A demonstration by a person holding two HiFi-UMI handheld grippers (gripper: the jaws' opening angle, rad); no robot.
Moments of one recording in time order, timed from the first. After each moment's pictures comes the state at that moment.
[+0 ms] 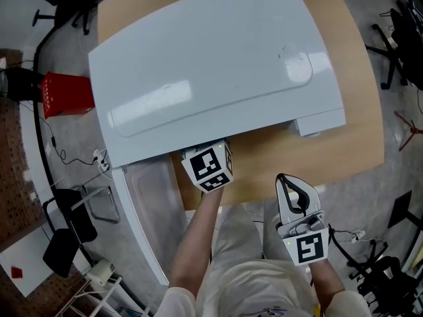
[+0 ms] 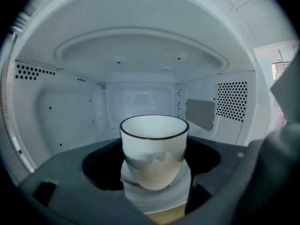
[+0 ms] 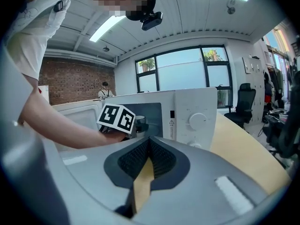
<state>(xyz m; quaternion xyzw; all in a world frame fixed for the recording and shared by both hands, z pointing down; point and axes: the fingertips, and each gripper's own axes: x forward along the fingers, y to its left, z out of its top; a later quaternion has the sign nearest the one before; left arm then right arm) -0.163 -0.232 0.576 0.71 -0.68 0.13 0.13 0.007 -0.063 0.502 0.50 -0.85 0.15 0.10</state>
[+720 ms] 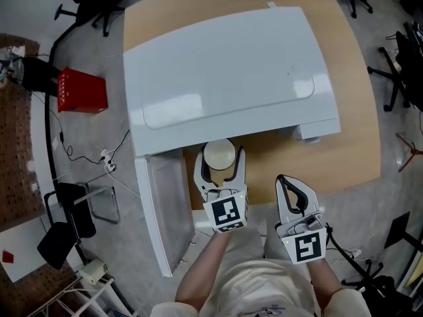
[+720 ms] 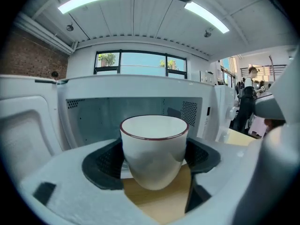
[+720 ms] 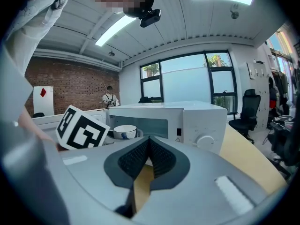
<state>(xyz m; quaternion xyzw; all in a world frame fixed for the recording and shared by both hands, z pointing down) -0.131 -0.136 0.532 0.73 -0.66 0.14 0.14 -0.003 -0.074 0.461 0.48 -0.86 0.12 0.08</state>
